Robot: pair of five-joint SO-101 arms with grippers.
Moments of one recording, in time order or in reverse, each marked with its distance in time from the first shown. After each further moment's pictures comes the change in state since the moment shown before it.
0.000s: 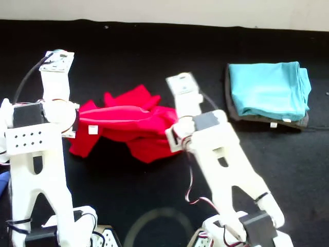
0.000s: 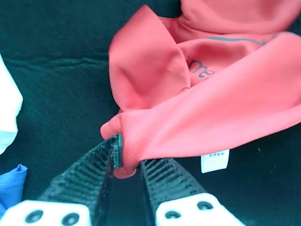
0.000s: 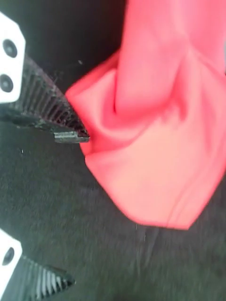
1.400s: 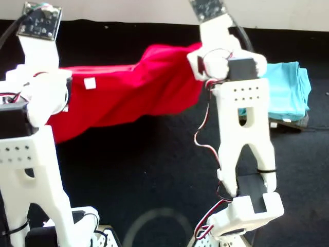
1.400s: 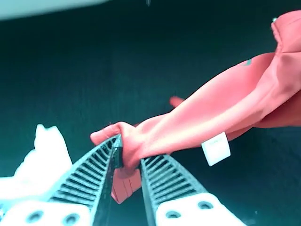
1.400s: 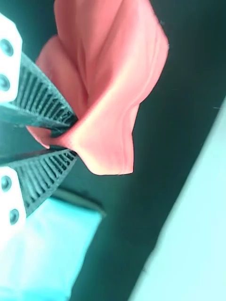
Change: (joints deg) left arm 5.5 0.1 -29.8 2.2 -0.1; right arm 14.0 20.7 -62.8 10.3 19.4
